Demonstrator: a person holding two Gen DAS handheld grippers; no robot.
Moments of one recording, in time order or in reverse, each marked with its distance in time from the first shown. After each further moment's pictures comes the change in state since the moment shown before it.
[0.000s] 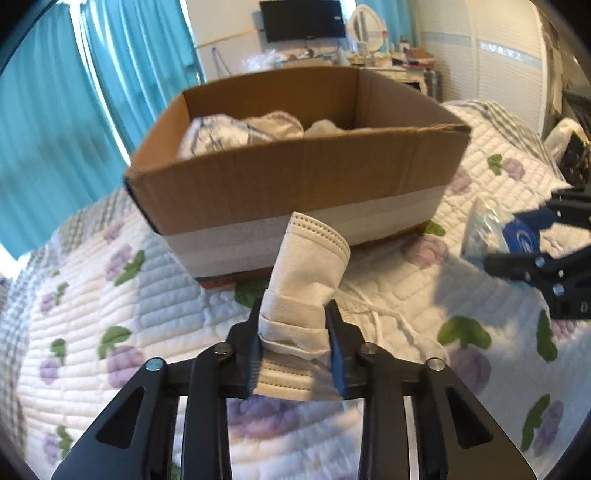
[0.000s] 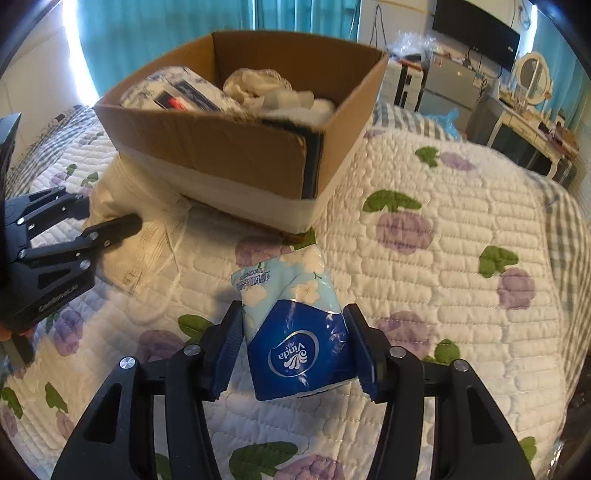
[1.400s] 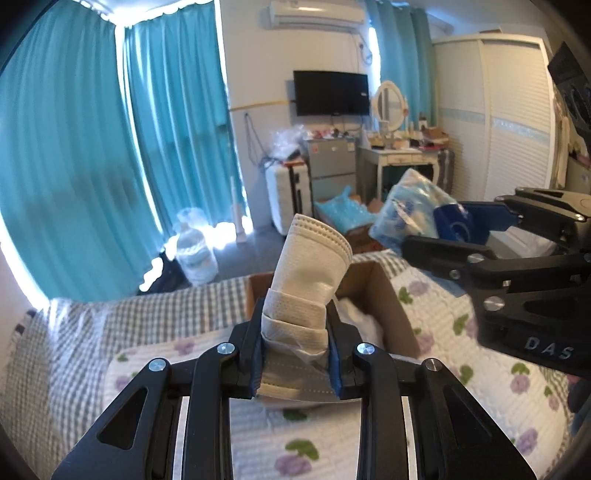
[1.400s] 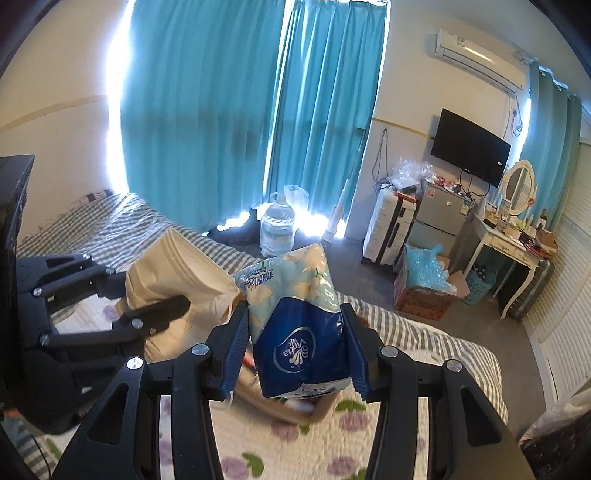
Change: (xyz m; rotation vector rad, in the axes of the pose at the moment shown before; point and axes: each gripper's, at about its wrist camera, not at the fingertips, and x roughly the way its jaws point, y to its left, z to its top) left arm -0.118 0.052 0.140 -0.129 -0.223 0.003; right arm -0.197 0.066 0.166 -0.129 -0.402 -0.059
